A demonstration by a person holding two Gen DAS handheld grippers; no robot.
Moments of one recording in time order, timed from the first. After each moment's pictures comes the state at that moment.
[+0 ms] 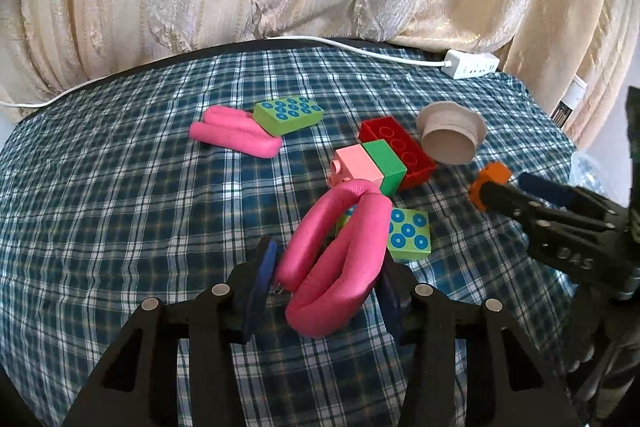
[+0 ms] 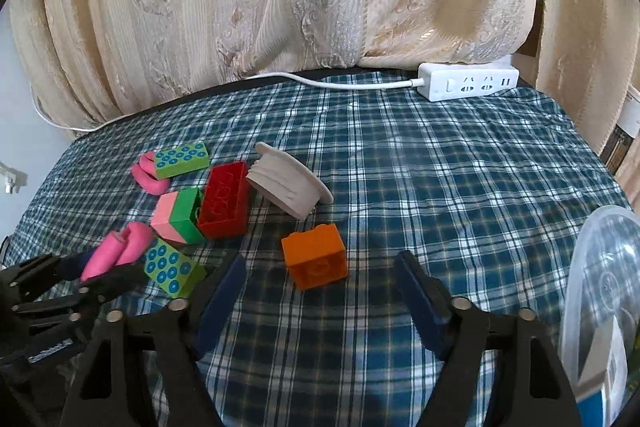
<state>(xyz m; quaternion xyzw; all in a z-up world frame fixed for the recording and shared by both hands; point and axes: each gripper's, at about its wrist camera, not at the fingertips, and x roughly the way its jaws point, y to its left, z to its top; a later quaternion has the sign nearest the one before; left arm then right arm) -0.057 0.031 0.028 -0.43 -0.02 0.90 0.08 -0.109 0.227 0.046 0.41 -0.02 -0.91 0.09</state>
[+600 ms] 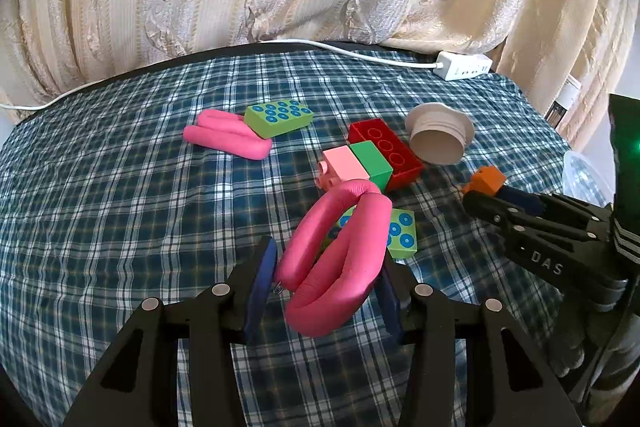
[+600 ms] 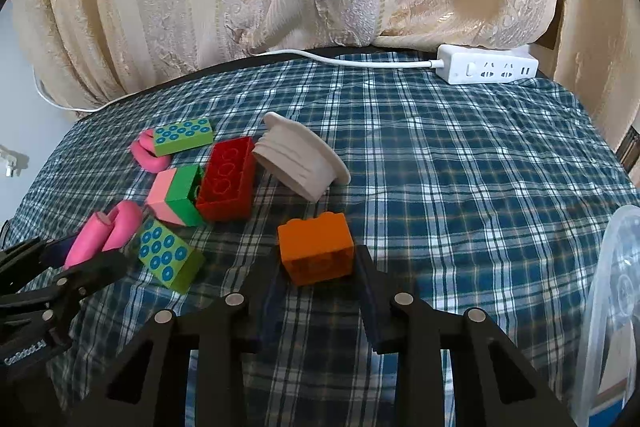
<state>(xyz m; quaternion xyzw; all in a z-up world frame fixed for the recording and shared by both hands) -0.052 0.038 0.030 -0.42 -0.02 0.90 0.08 -0.109 0.223 0.037 0.42 -0.02 -0.90 0.10</state>
